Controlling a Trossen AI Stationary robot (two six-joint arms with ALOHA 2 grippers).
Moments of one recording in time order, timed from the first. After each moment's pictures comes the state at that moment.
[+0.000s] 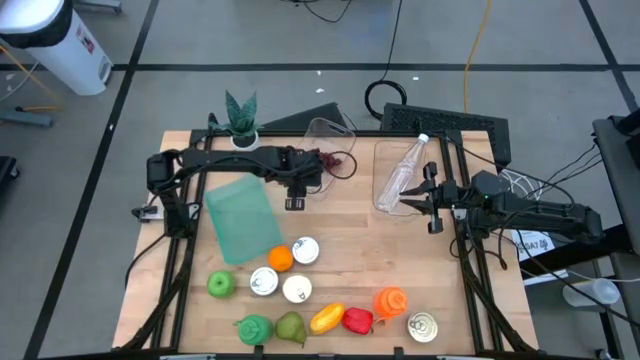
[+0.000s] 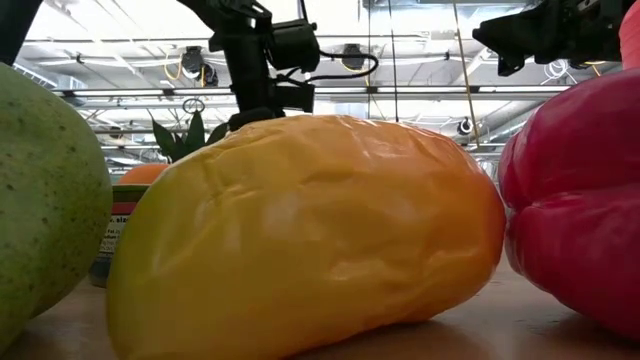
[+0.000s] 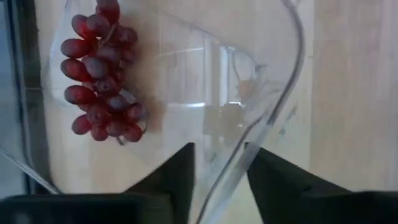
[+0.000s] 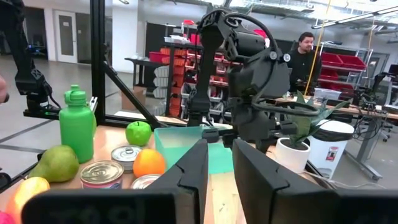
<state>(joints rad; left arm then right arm) 0.25 1.81 1.38 -0.78 -0.14 0.31 -0.20 0.35 0.25 0.22 -0.24 -0.09</state>
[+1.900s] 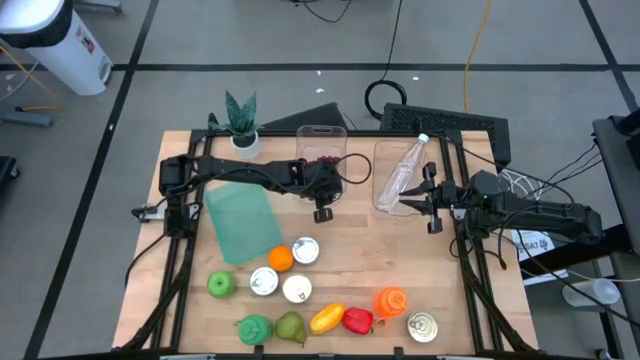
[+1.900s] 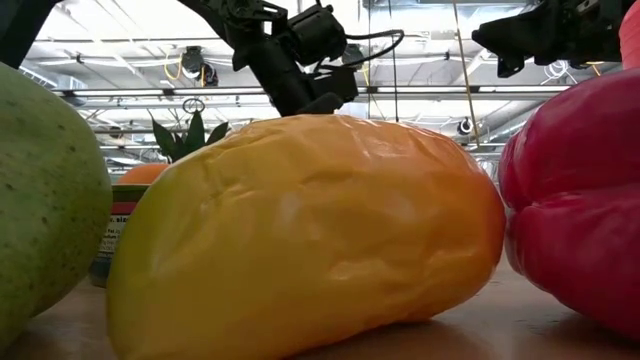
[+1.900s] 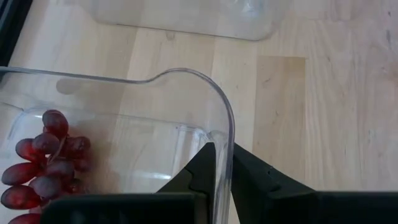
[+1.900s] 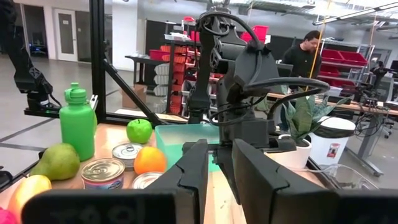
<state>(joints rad) 0.17 1.90 1.38 -0.39 -0.04 0.10 -0.20 0.36 0.25 0.22 -0.24 -0.09</state>
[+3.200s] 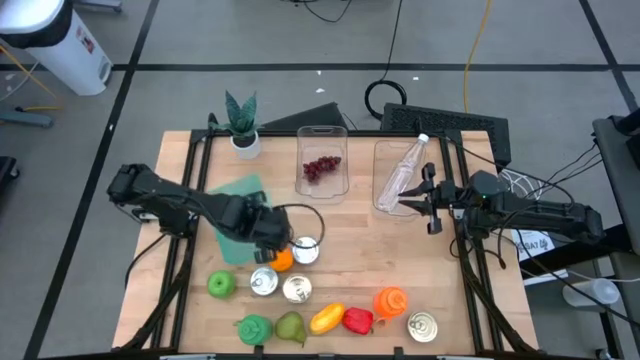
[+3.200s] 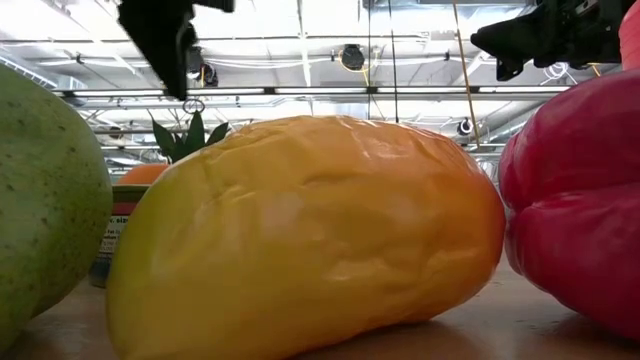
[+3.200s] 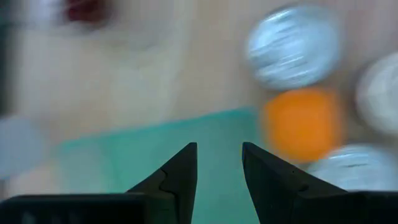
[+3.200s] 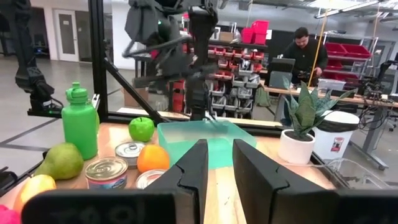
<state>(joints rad) -0.27 1.56 1.38 -1.29 -0.33 -0.48 -0.20 0.37 0.25 0.21 -0.24 -0.06</state>
